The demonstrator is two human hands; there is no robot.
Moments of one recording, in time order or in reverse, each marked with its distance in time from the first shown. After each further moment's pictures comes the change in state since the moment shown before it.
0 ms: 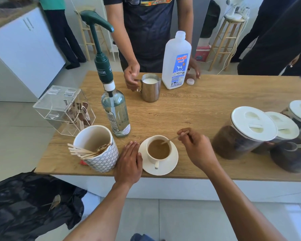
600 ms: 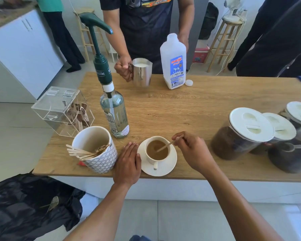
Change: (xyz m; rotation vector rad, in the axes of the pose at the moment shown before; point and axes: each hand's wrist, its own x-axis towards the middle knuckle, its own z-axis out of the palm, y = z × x) left_hand 0.000 0.004 -0.004 -0.006 -0.001 -0.009; right_hand -0.003 -0.001 0.004 0.004 -0.068 -0.030
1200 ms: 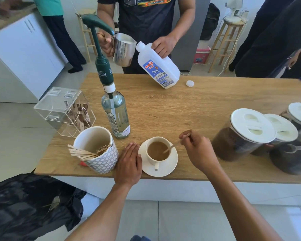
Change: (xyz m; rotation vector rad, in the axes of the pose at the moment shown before) left_hand 0.000 0.001 0.001 0.002 -0.009 -0.003; right_hand 0.003 0.005 -0.006 -0.036 0.065 0.027
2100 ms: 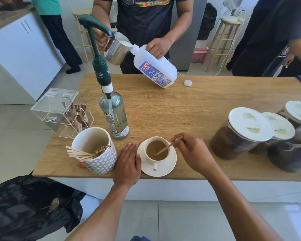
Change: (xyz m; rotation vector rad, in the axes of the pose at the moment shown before) left_hand 0.000 -0.002 0.002 0.007 0.008 -0.003; right_hand -0.006 -0.005 0.000 -0.017 -0.107 -0.066
